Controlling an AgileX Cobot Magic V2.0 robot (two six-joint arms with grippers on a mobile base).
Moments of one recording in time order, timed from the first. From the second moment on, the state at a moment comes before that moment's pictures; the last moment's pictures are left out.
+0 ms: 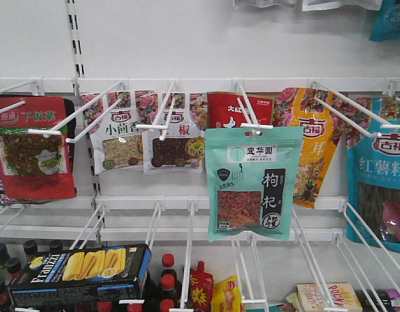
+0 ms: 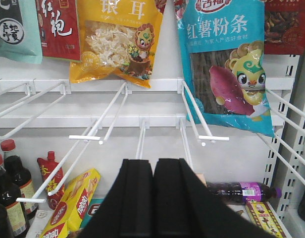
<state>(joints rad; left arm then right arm) -0.04 0.50 -0.76 -1.11 0.26 0.72 -0.04 -0.01 0.03 0.04 0.15 -0.04</state>
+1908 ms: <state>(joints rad) -0.04 0.76 -0.37 -1.62 0.43 0.77 -0.04 -0.01 0.03 0.04 0.15 -0.04</state>
